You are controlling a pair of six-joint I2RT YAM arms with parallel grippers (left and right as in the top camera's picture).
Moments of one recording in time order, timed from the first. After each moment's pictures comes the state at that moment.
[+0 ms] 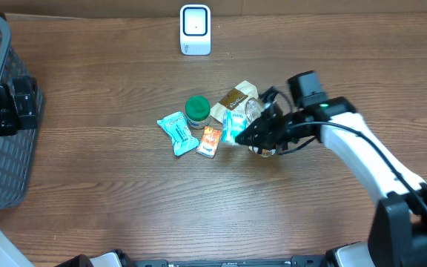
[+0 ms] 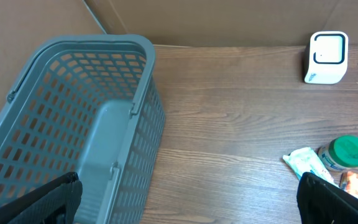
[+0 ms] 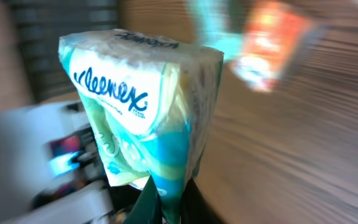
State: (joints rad) left arm 0.39 1.47 2.43 -1.62 0.07 0.27; right arm 0.25 1.62 1.14 -0.76 -1.00 0.34
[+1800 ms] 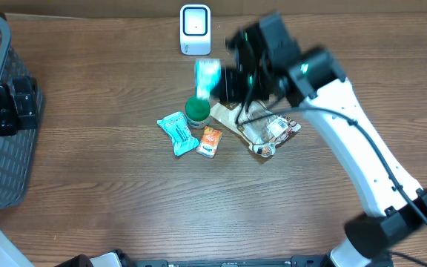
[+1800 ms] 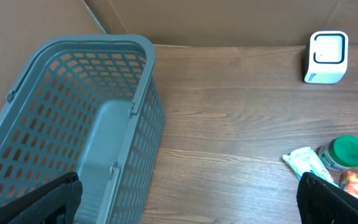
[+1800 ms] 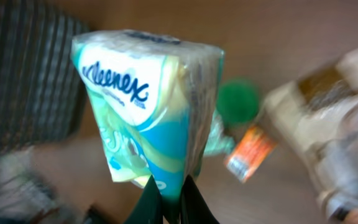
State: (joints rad) left arm 0.39 1.47 2.43 -1.62 0.07 0.27; right arm 0.51 1.82 2.04 -1.16 -0.35 0.44
